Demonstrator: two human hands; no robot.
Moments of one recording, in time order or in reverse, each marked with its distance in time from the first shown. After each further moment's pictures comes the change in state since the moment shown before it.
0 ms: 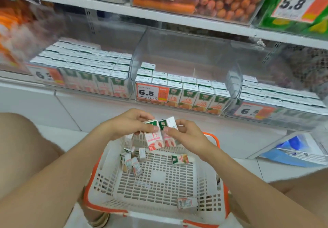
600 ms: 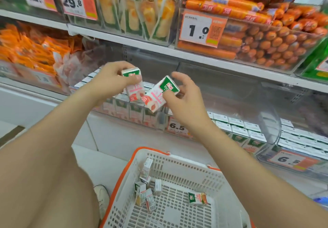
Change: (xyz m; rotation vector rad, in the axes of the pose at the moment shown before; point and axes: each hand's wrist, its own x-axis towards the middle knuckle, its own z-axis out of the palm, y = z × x) left_hand -0.051 0.081 -0.179 0.105 0.761 0.323; right_hand 0.062 -0.197 0.065 -0.053 0.238 -0.498
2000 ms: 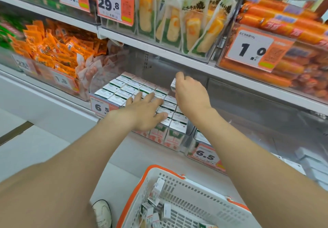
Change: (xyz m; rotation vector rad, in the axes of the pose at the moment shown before) left_hand 0.024 -0.049 0.018 0.881 -0.374 -0.046; right_hand 0.131 0.010 0.075 -1.234 -0.048 -0.414
